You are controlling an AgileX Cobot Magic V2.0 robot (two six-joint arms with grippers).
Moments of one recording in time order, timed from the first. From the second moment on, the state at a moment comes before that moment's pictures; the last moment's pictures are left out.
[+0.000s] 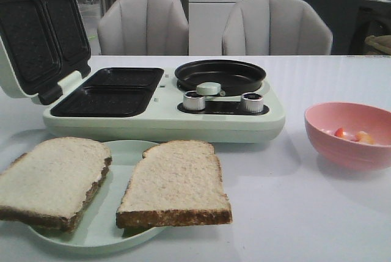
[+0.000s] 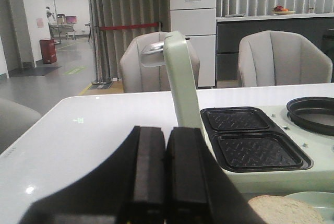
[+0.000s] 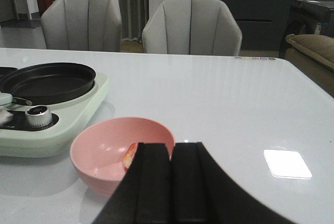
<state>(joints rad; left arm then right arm) -0.08 -0.01 0.00 0.12 -0.01 -0.12 -0.01 -0.02 0.03 0.01 0.08 0.02</state>
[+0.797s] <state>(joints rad) -0.08 -0.01 -0.06 0.12 -0.09 -0.12 -0.01 -0.02 -0.03 0.01 0.04 0.02</state>
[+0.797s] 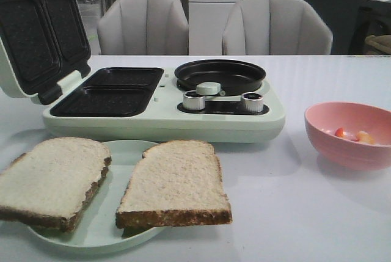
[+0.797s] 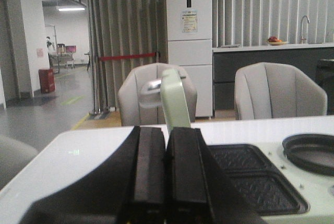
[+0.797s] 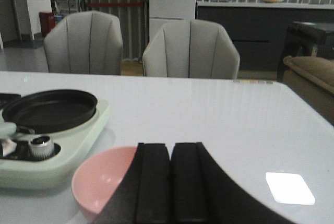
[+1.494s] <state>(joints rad) -0.08 0.26 -0.67 0.11 0.55 -0.12 -0.01 0.34 -0.64 0.01 0.63 0.02</state>
